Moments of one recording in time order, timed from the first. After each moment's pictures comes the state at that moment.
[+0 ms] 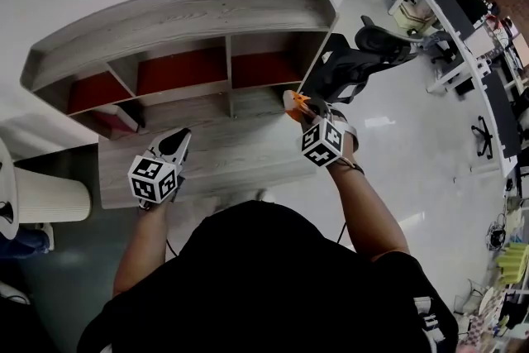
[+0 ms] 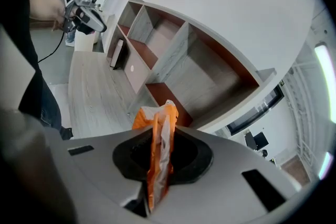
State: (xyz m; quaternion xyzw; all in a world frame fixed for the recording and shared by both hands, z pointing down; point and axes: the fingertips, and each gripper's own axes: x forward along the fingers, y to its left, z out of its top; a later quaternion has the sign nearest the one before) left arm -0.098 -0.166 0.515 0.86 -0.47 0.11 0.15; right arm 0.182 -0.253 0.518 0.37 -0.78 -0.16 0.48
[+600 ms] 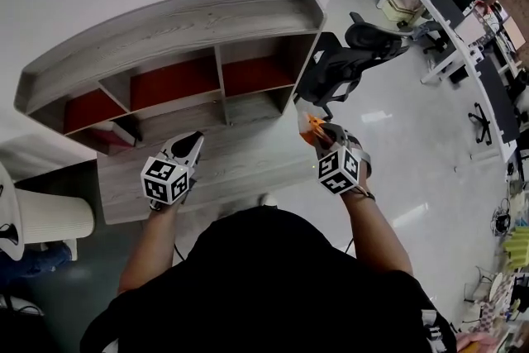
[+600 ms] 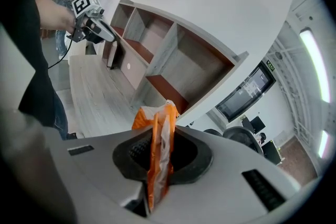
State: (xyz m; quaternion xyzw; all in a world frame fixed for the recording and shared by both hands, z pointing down) left arm -0.055 -0.190 0.521 0.89 -0.42 0.12 0.15; right arm 0.235 -0.199 0.514 0.42 -0.77 -0.11 0.47
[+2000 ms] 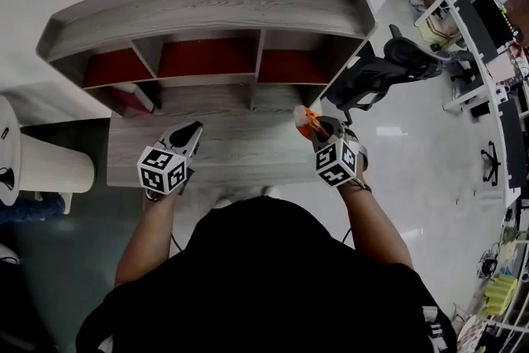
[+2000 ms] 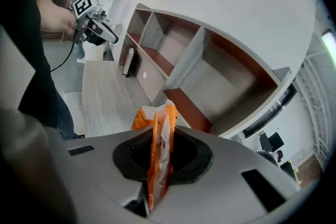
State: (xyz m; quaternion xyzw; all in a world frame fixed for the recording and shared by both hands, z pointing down) left arm -0.121 -0.159 0.532 0.84 -0.50 0.10 0.19; right arm 0.154 -0.221 0.536 0.32 -0.82 -0.13 0.46
